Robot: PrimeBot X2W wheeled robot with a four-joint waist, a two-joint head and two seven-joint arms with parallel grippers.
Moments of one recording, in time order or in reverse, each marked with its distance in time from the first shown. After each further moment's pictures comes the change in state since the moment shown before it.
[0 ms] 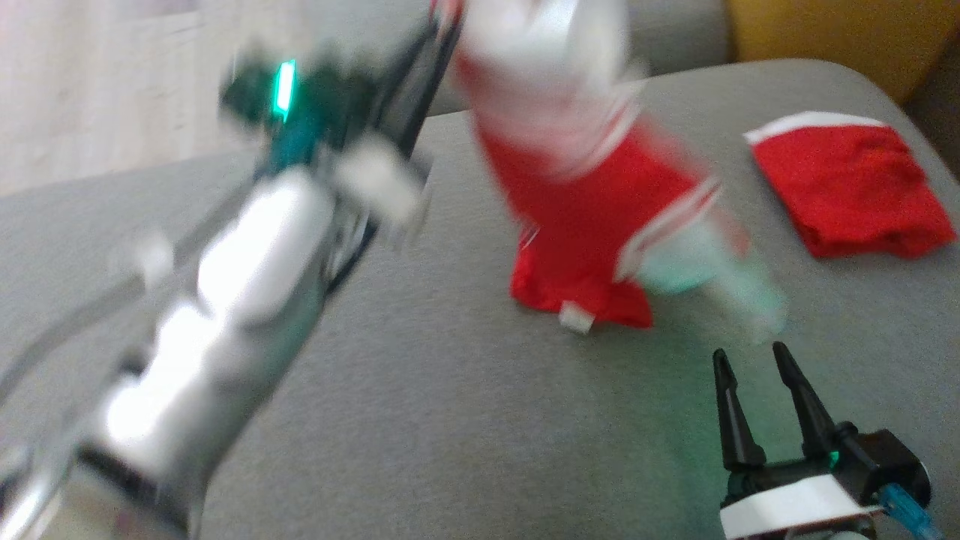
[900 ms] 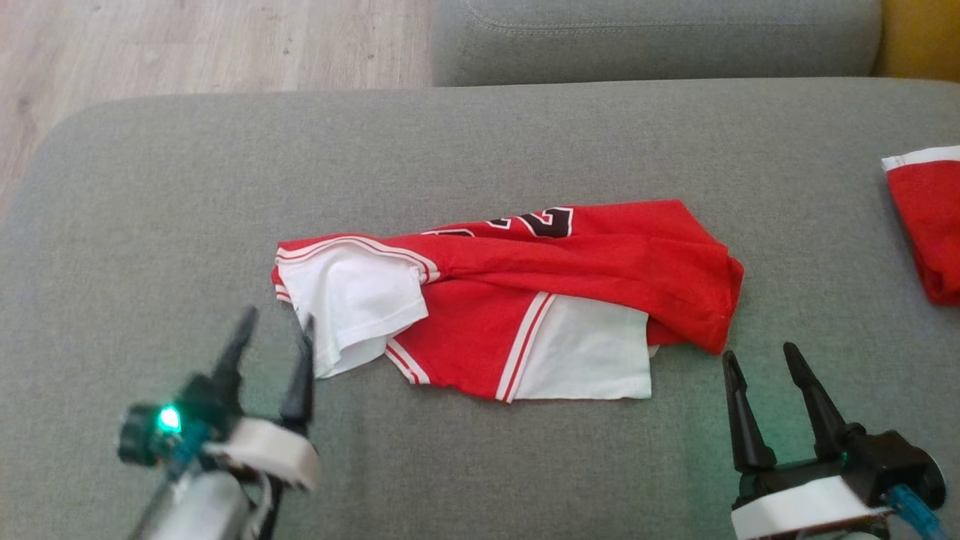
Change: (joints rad) left arm 0.799 0.175 0.378 -0.259 0.086 0.194 0.001; right arm 0.010 -0.020 -0.019 -0.008 -0.027 0.000 0.000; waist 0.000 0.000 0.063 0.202
